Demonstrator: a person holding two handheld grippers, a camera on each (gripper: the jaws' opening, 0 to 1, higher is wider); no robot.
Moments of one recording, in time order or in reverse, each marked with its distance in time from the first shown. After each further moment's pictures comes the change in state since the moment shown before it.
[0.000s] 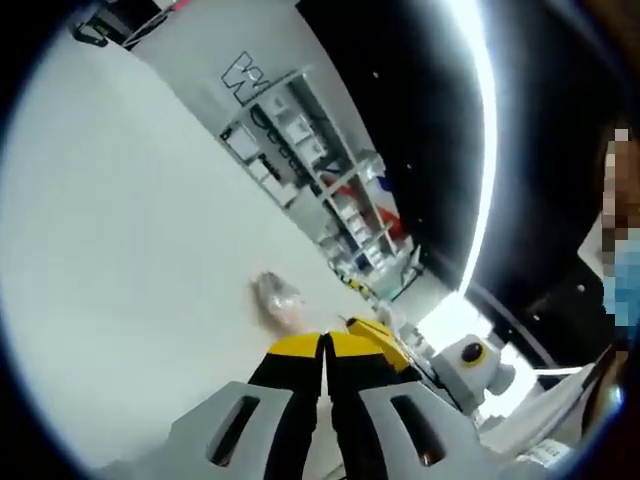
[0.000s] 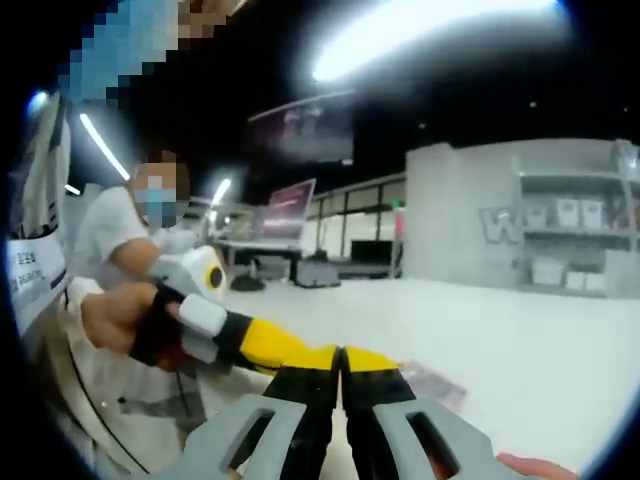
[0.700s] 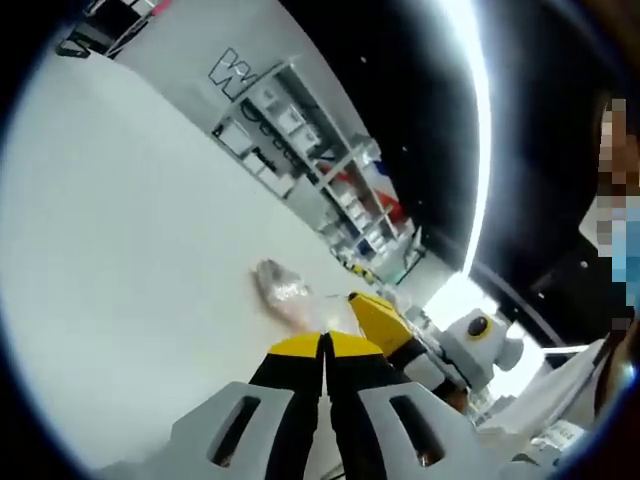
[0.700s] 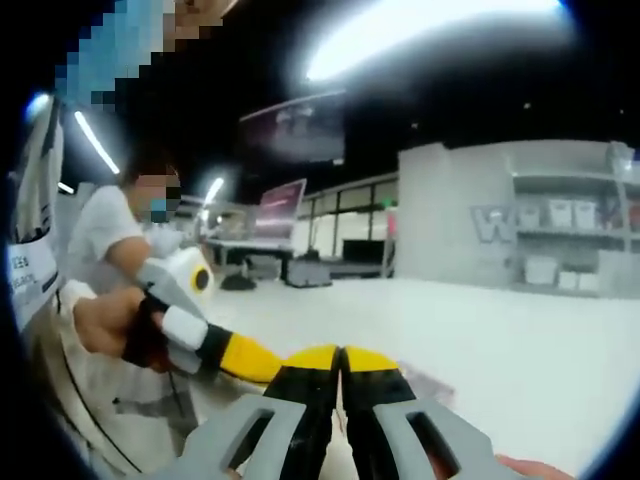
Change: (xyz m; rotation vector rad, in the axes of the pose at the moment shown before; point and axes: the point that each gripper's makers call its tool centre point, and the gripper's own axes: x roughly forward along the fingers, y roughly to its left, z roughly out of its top) left arm 0.000 0.002 -0.013 0.070 0.053 0.007; right arm -0.002 -0.010 0.000 -0.002 0.003 -0.037
